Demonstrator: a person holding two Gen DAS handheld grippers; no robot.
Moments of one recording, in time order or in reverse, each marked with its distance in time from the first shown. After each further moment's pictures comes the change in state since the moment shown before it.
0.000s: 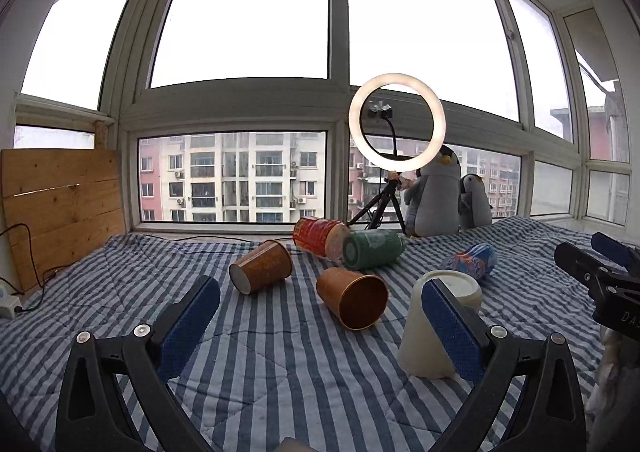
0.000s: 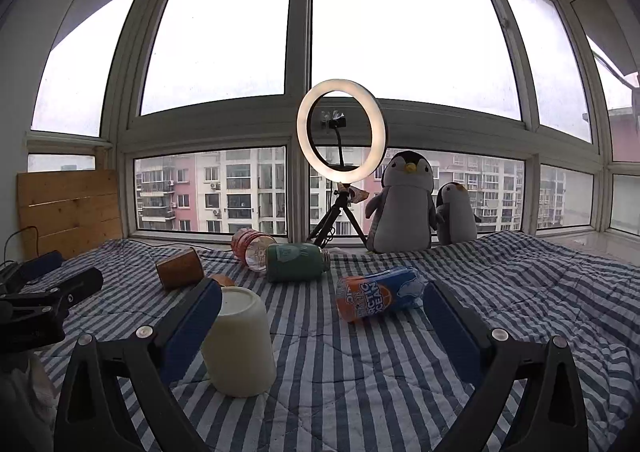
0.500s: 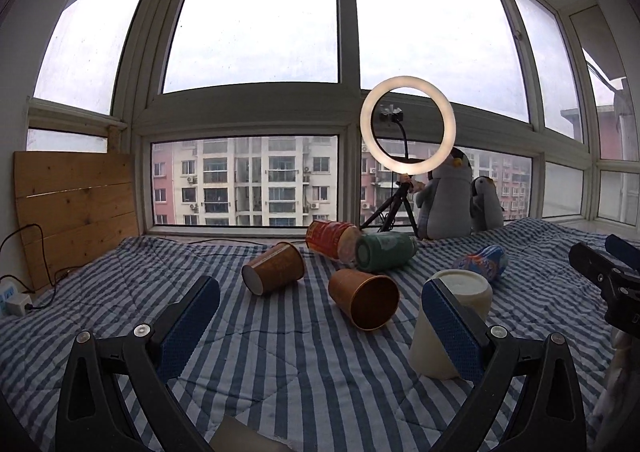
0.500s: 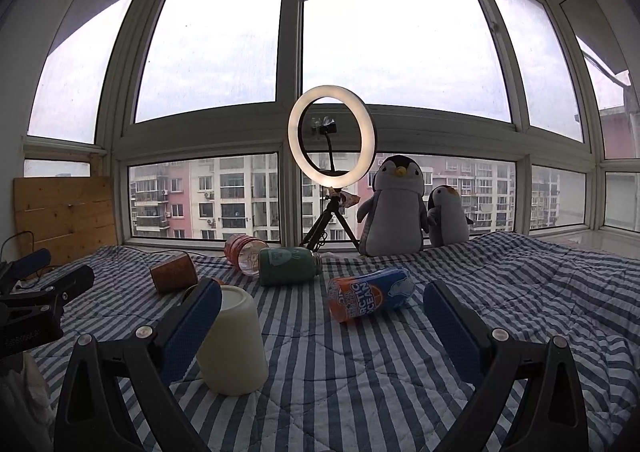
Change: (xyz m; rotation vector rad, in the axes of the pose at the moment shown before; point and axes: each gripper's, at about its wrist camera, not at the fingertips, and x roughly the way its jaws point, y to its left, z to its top) left arm -0.005 0.002 -0.004 -0.008 -0.007 0.041; right arm -0.007 -0.005 -0.008 0.015 -0.032 -0.019
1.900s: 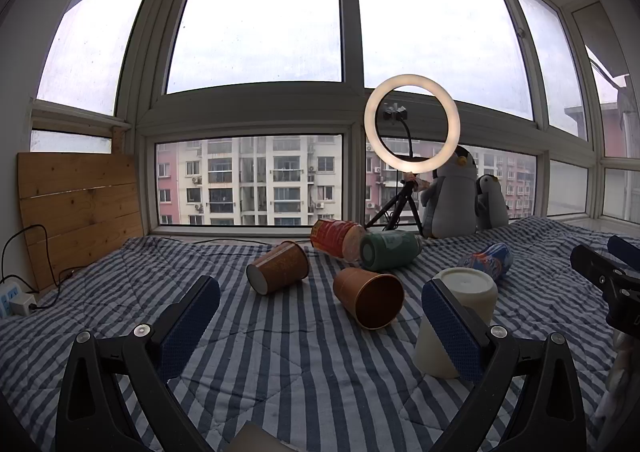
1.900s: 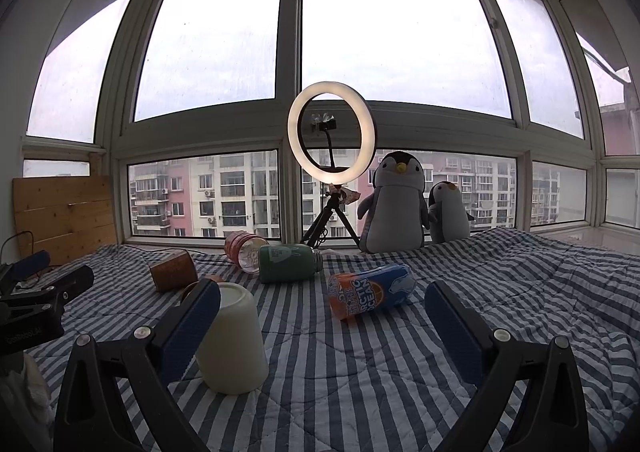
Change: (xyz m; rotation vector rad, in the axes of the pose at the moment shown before) left arm 0.001 -0.002 0.000 0.008 -0.003 0.019; right arm 0.003 -0.001 -0.001 0.002 0.016 0.005
